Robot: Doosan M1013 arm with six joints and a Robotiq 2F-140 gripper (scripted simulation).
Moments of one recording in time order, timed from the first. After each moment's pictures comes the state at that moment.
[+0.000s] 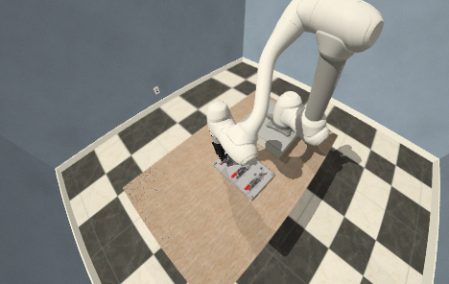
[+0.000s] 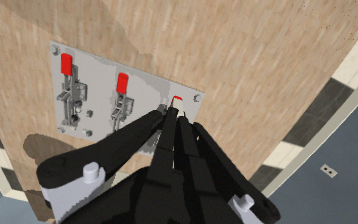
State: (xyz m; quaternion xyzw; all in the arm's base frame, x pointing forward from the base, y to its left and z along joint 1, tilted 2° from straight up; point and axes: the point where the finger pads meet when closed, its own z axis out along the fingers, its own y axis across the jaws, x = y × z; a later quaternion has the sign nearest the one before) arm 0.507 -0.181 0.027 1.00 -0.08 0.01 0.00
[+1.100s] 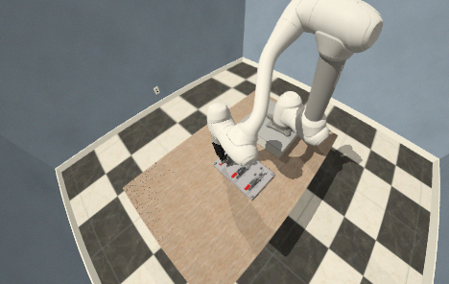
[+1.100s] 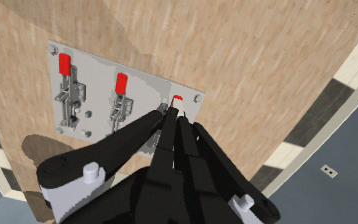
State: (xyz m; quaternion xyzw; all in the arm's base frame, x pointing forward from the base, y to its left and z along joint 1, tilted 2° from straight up) arm 0.507 -0.181 0.023 1.00 -0.08 0.01 0.00
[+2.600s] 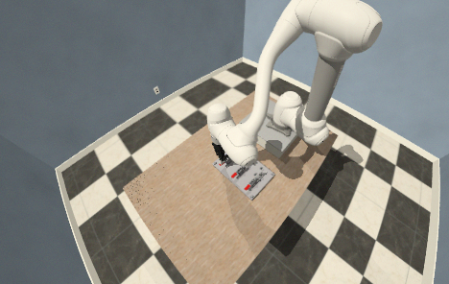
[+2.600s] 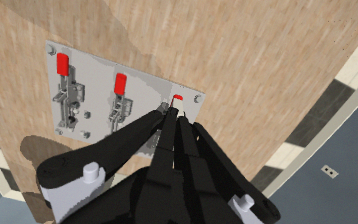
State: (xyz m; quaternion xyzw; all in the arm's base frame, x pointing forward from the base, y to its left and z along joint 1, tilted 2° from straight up) arm 0.507 -0.181 0.019 1.00 -0.08 0.01 0.00
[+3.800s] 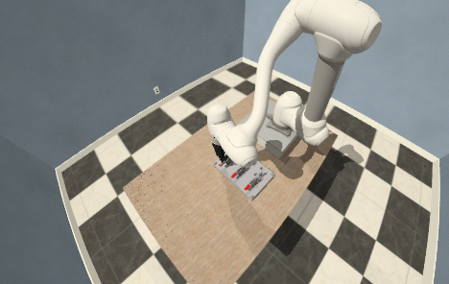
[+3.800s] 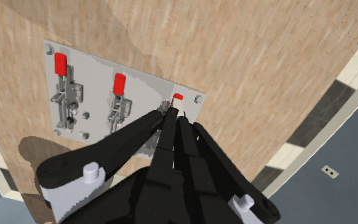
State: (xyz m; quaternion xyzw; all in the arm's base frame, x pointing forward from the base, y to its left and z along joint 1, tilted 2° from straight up) arm 0.507 -0.181 0.015 1.00 -0.08 0.01 0.00
